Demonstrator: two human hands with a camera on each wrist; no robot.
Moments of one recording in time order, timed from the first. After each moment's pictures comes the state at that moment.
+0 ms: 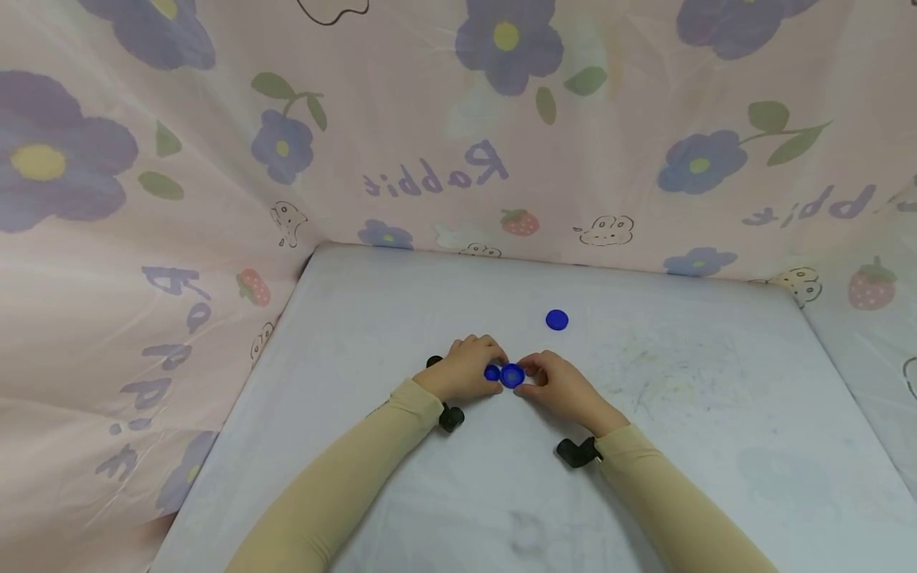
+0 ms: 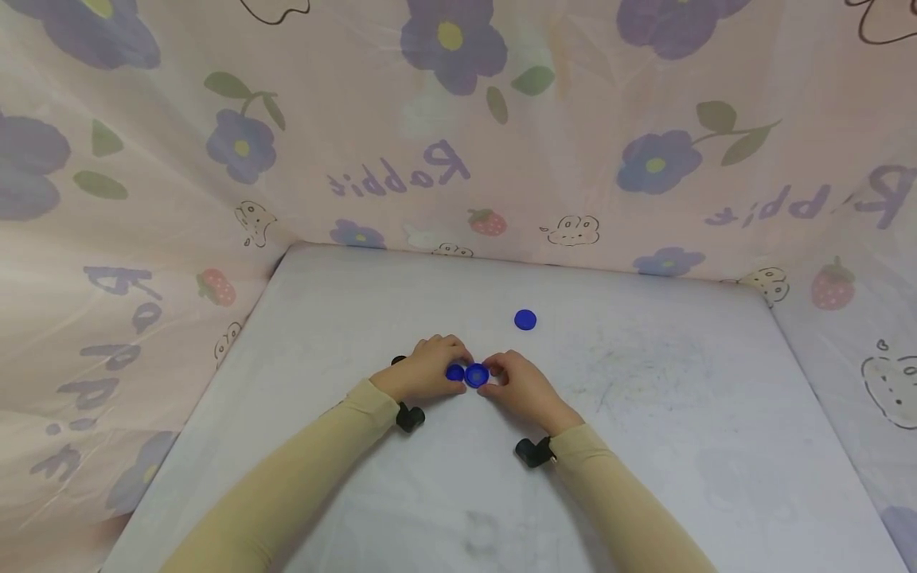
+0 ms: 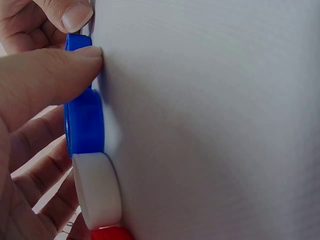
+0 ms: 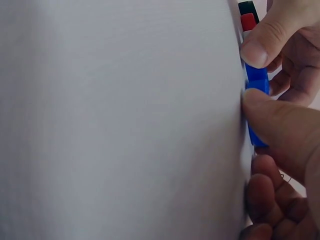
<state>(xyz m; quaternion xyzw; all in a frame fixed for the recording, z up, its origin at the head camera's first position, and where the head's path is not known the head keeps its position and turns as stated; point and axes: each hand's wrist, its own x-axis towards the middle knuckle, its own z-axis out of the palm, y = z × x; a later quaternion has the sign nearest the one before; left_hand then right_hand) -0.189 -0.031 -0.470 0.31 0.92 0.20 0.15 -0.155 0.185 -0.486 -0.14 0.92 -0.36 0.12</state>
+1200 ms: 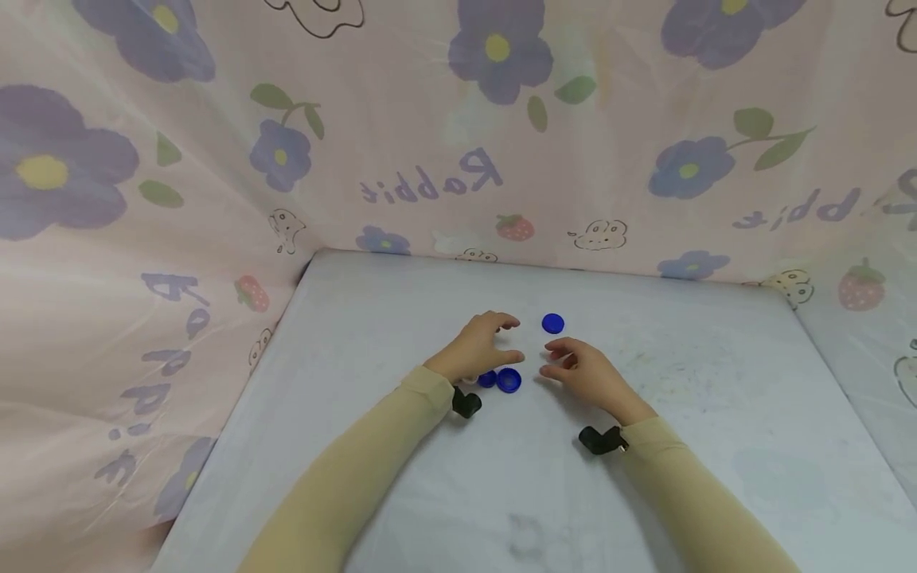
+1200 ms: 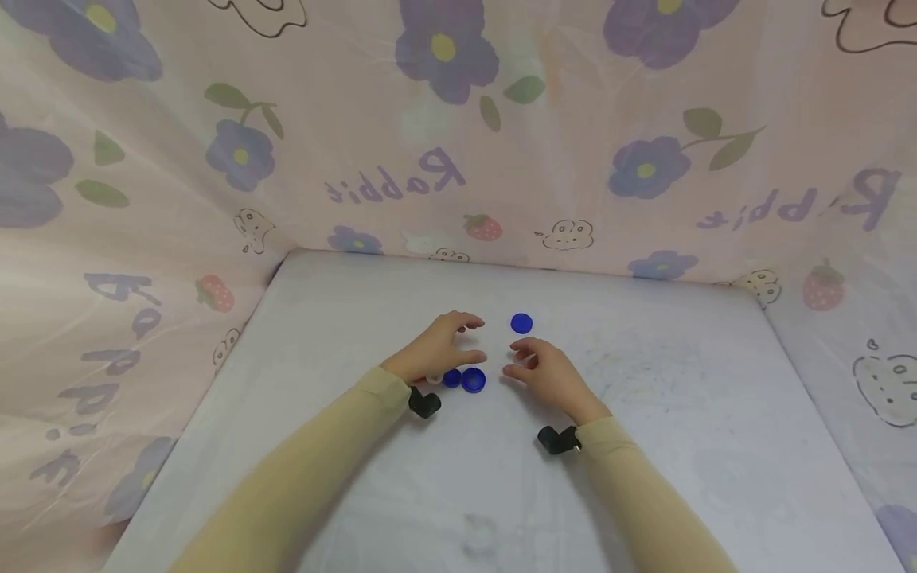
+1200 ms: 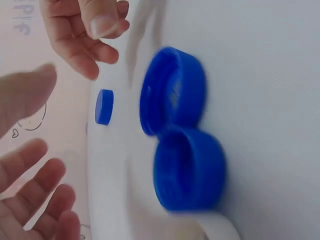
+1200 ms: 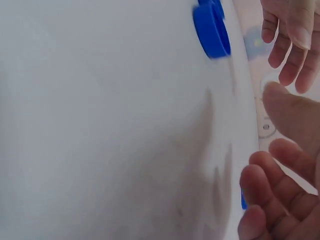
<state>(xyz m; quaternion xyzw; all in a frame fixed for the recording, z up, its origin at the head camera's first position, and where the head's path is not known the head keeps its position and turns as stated) -0.210 -0.007 -0.446 0.23 0.90 0.35 0.14 -0.167 0.226 -0.467 -0.08 0.92 -0.36 0.10</state>
